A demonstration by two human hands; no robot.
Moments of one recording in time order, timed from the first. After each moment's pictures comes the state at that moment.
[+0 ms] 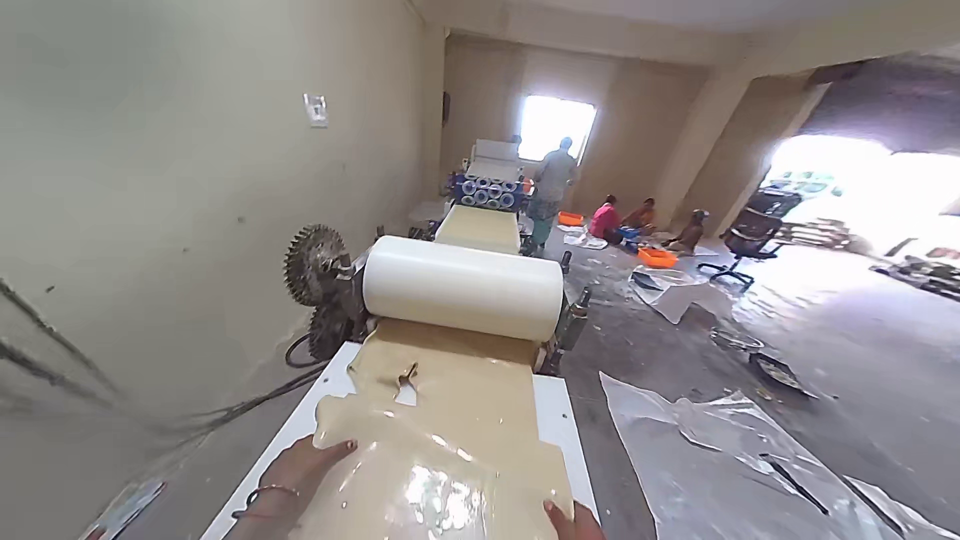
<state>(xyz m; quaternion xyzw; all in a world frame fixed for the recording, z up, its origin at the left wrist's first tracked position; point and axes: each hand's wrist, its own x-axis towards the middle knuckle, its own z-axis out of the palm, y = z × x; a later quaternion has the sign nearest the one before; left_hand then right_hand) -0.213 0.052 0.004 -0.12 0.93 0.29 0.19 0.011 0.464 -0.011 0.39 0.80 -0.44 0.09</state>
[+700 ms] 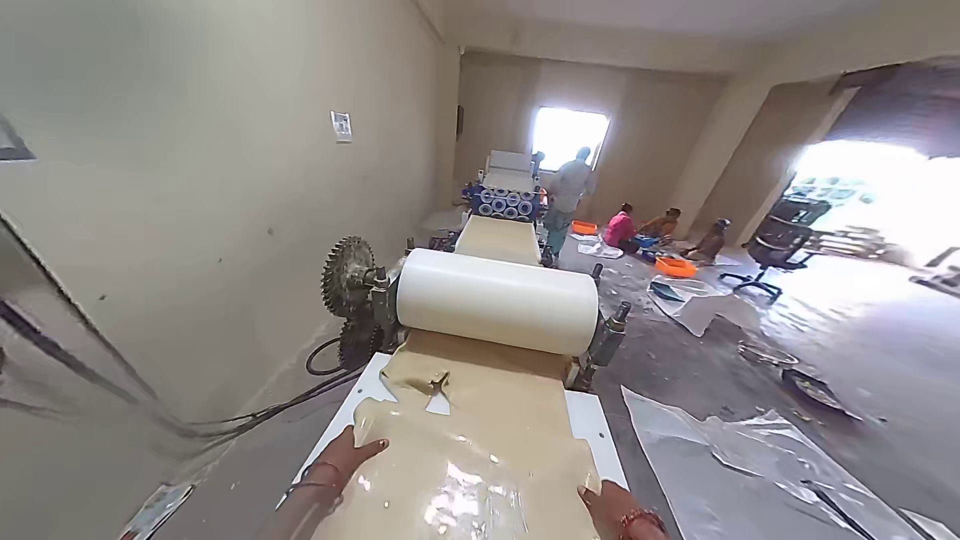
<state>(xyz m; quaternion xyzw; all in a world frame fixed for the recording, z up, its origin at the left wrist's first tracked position) -0.259 0.033 -0.009 -0.06 0.92 0.32 0.21 -0.065 0.484 0.018 0.34 0.88 -0.24 0.23</state>
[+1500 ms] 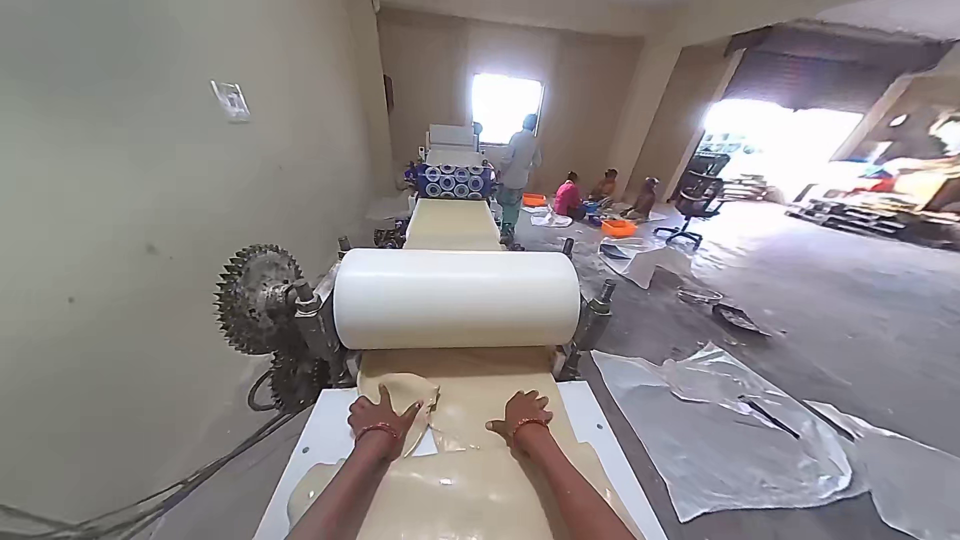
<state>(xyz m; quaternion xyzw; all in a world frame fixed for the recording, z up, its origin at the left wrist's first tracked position) -0.385 0.184 -0.014 0.01 0.99 0.09 0.14 -0.271 0.416 0.007 0.39 0.89 -0.12 0.20</state>
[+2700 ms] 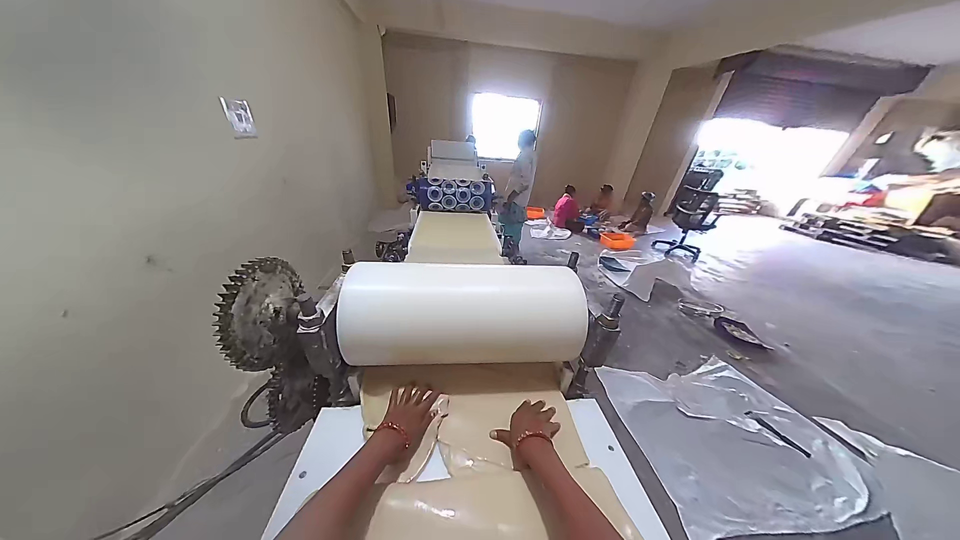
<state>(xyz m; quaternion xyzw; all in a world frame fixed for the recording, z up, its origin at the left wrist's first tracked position) -0.425 0.209 -0.019 0.38 0.91 0.03 0.14 -0.291 0.420 -0.003 0.41 0.89 -0.12 0.16</state>
